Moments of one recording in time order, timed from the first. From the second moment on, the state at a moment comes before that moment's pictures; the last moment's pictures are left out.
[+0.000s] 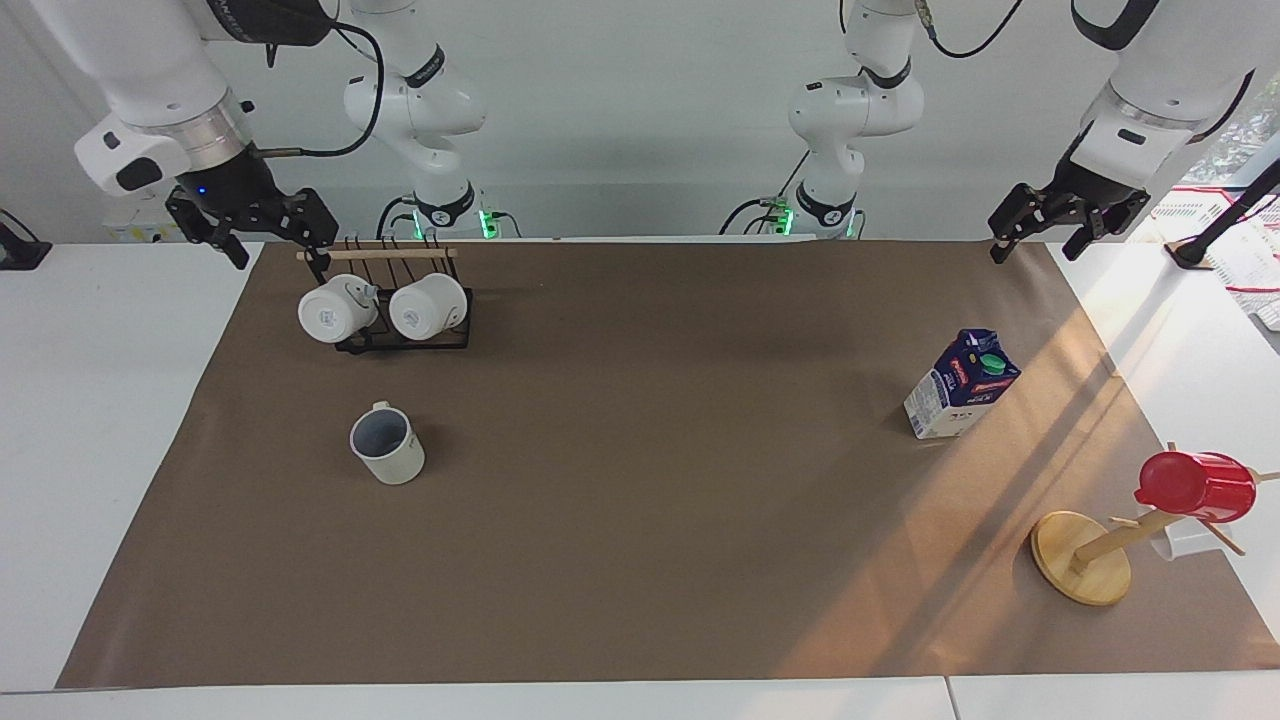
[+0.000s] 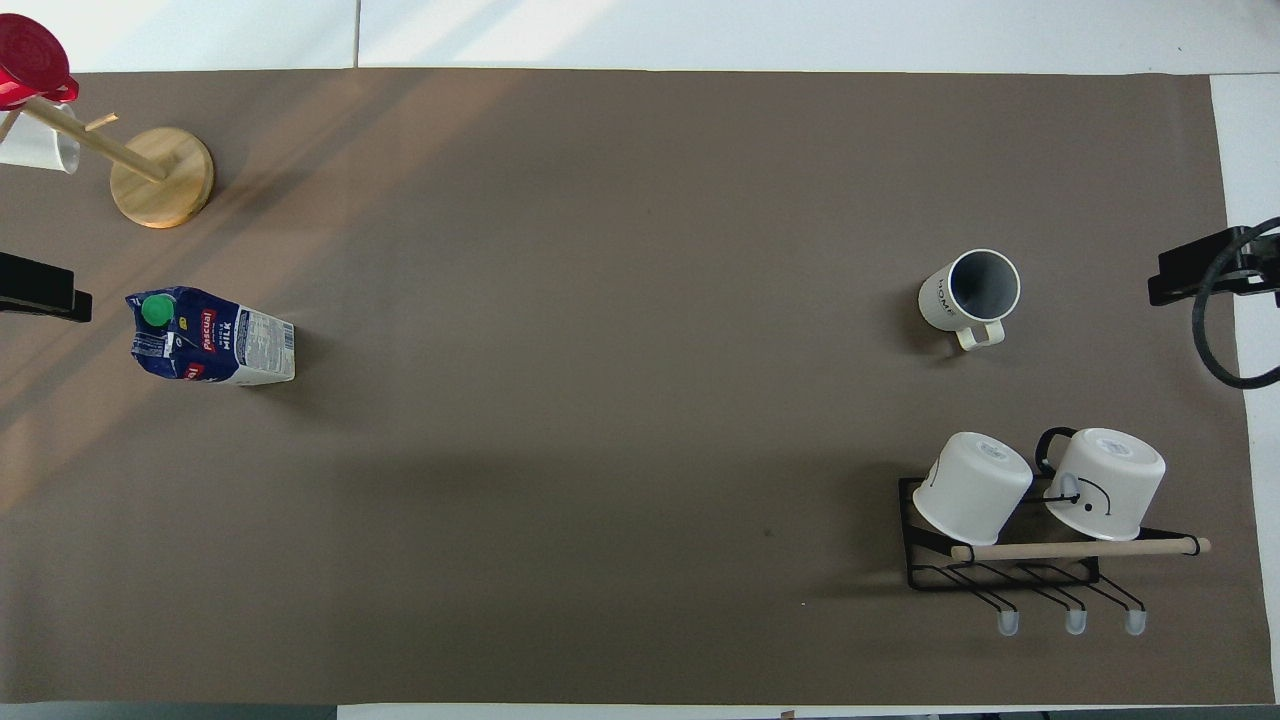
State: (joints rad) left arm 0.02 -0.04 -0.03 -1.55 -0.01 1.51 0.03; right arm 0.00 0.01 -0.03 -1.50 -0.01 1.47 0.02
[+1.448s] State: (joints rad) left arm 0.02 -0.04 -0.03 -1.55 -0.01 1.51 0.03; right arm 0.00 0.01 -0.03 -1.53 -0.01 1.56 0.01
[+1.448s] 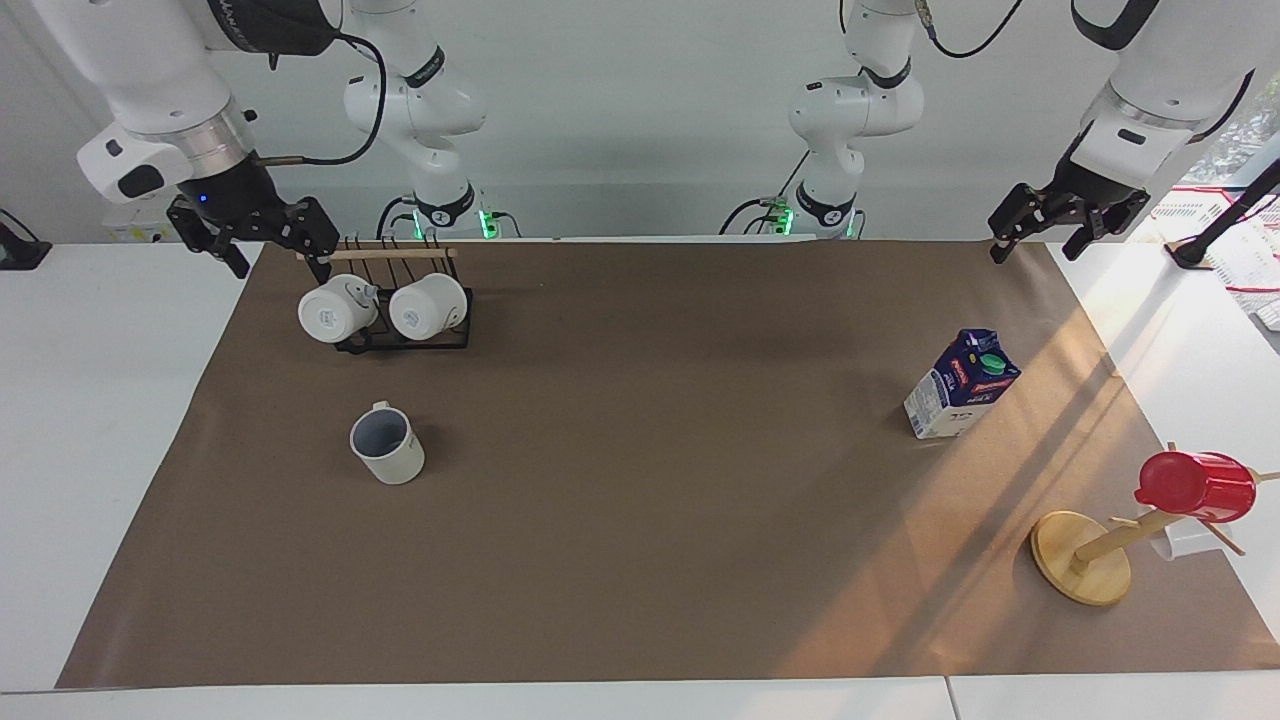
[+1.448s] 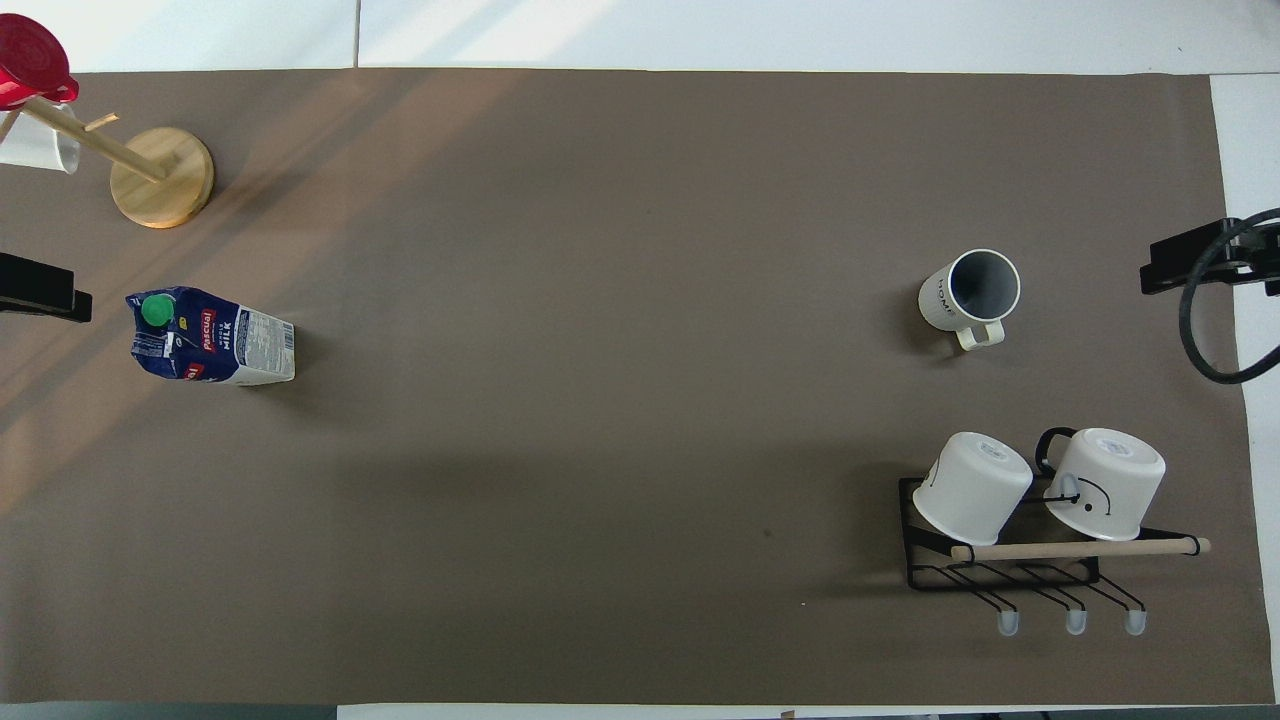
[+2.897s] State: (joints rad) left arm 0.04 -0.06 -0.02 -1.94 -0.01 1.99 0.01; right arm -0.03 0.28 -0.03 -1.88 0.03 2.19 -0.33
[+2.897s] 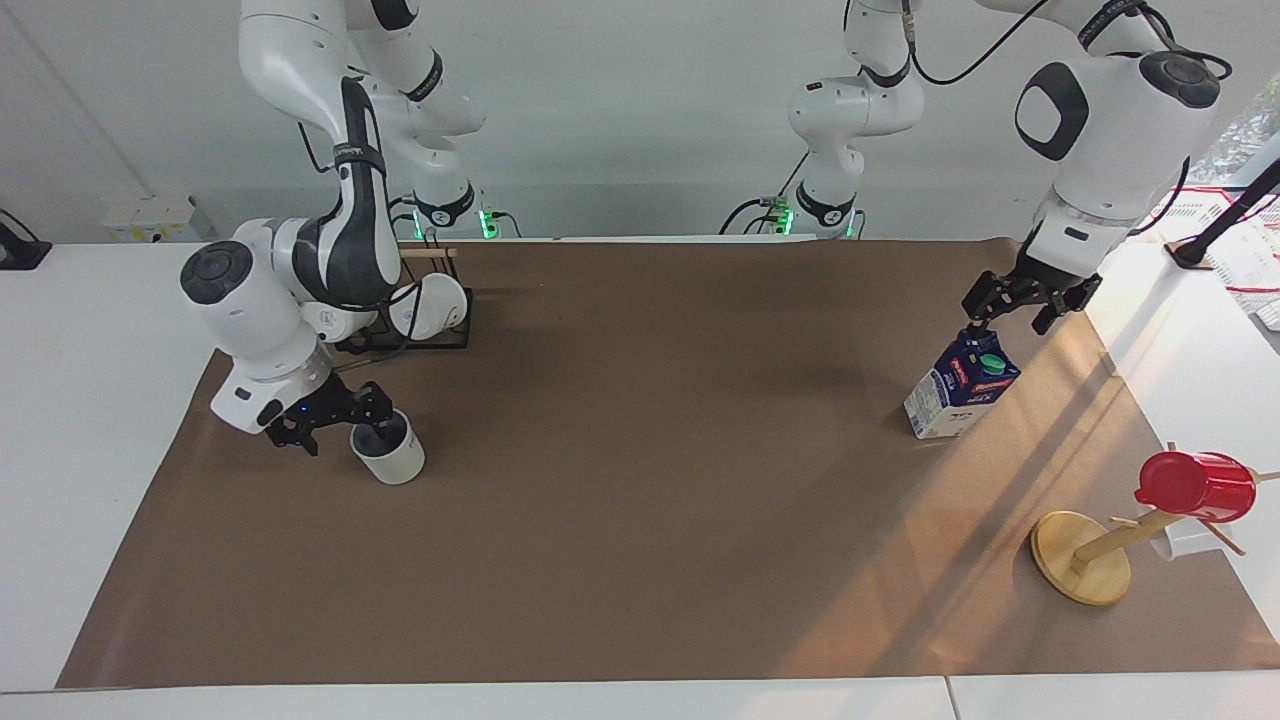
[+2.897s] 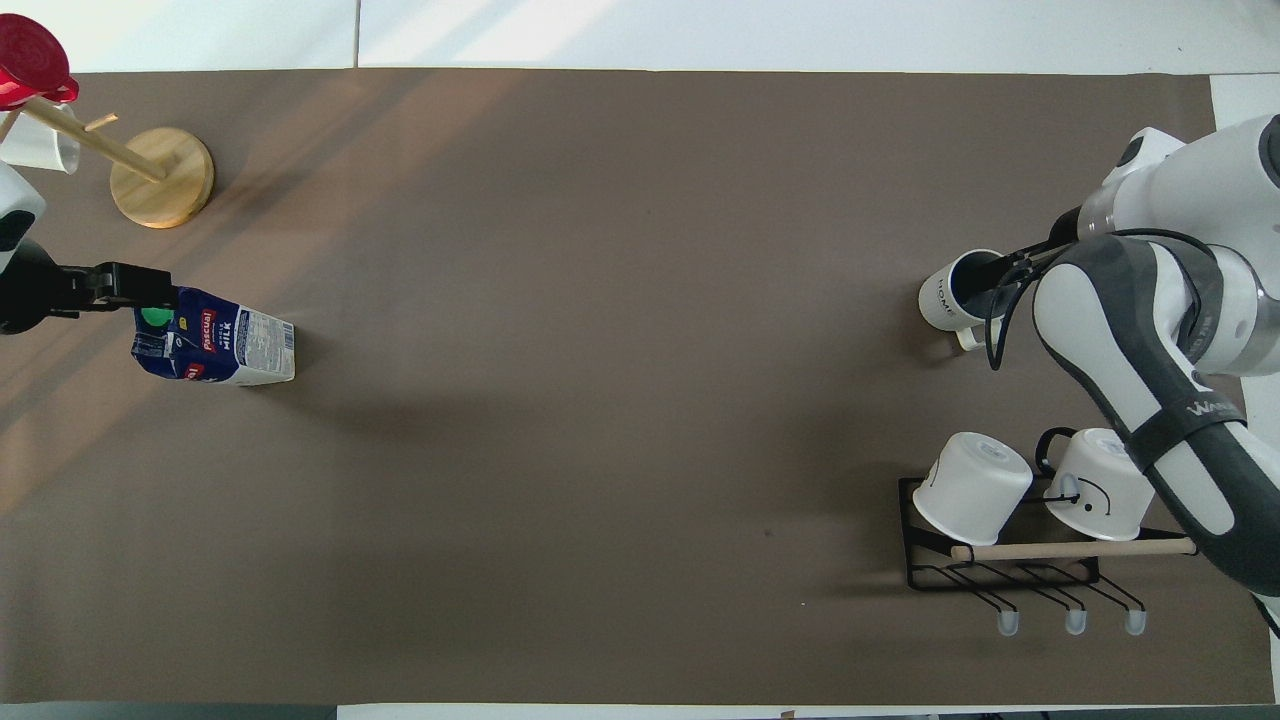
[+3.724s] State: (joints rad) left arm 0.04 -0.02 -0.02 -2.06 -0.01 2.17 0.01; right arm 0.00 0.30 -0.03 -1.85 0.04 2.18 -0.34
